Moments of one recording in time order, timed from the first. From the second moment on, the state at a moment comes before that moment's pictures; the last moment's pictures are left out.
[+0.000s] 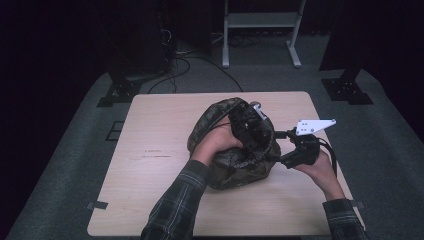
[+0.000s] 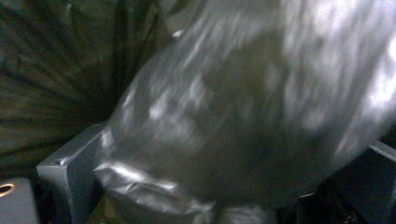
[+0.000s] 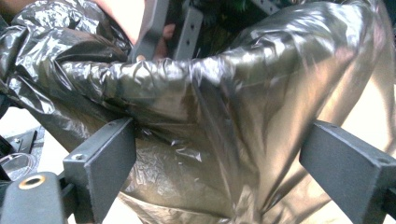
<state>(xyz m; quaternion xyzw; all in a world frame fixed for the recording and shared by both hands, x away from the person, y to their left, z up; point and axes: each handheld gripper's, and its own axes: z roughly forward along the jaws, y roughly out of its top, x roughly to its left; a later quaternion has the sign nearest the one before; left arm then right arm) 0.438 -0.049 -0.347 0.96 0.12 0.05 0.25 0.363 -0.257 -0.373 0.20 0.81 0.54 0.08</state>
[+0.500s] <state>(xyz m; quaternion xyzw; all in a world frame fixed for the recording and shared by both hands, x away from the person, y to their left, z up) 0.410 -0.023 -0.313 0.95 0.09 0.03 0.29 0.359 -0.261 -0.371 0.21 0.81 0.54 0.08</state>
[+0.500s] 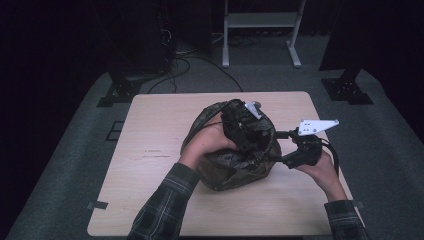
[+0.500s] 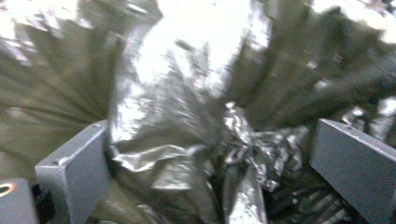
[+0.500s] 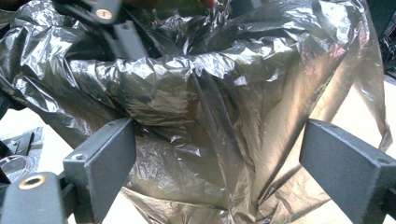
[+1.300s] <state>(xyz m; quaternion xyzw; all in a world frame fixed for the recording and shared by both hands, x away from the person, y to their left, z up) 0.391 0.034 -0.266 0.88 0.10 0.09 0.45 0.339 -0.291 -0.377 0.24 0.80 0.54 0.10</state>
